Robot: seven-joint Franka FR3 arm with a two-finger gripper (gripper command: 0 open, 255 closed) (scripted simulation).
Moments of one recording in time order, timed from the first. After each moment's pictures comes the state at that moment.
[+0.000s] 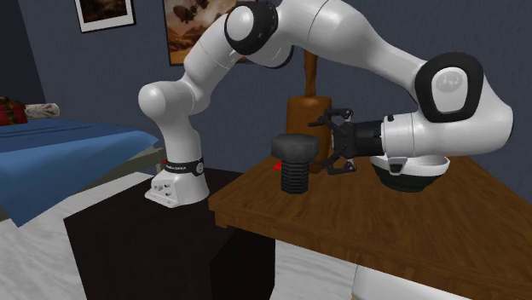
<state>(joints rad) 0.02 0.84 -0.24 -1.22 0.14 0.69 -1.34</state>
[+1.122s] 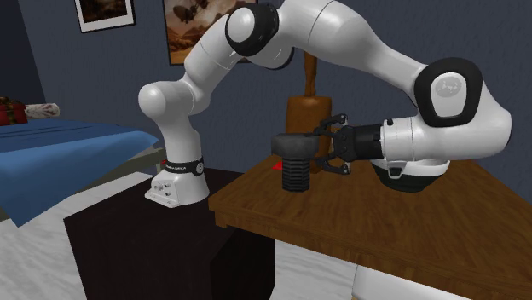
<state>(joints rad) 0.02 0.85 -0.23 -1.23 0.14 0.70 -1.34</state>
